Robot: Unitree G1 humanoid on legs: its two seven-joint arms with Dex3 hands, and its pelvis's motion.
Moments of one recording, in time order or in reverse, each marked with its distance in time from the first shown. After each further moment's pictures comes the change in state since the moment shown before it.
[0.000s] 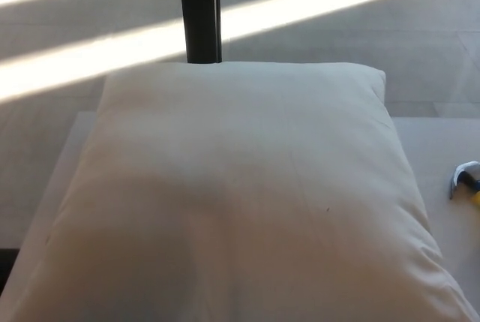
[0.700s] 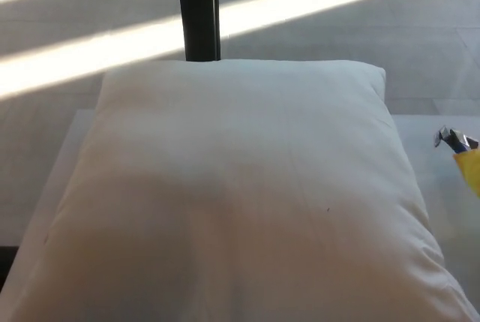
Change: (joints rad) left_arm 0.011 0.000 0.001 0.000 0.000 0.000 -0.011; right_arm -0.016 0.087 -0.263 -0.252 0.267 0.225 0.275
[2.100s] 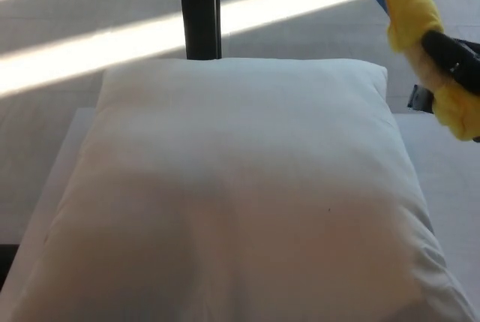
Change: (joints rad) left_arm 0.027 0.007 0.001 -0.001 0.000 -0.002 -0.024; right_arm -0.452 -0.065 0.002 -0.090 0.368 0.620 0.544
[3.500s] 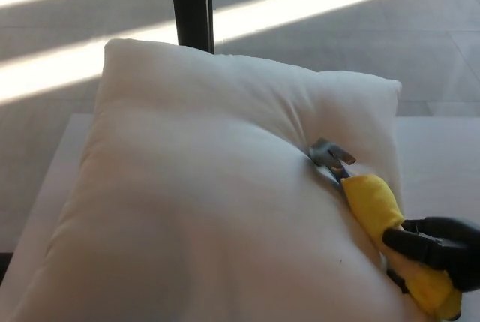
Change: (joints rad) left_arm -0.107 0.016 0.060 -0.020 -0.061 0.074 -0.131; right_arm 0.406 0.011 0.480 0.145 0.032 -0.242 0.235
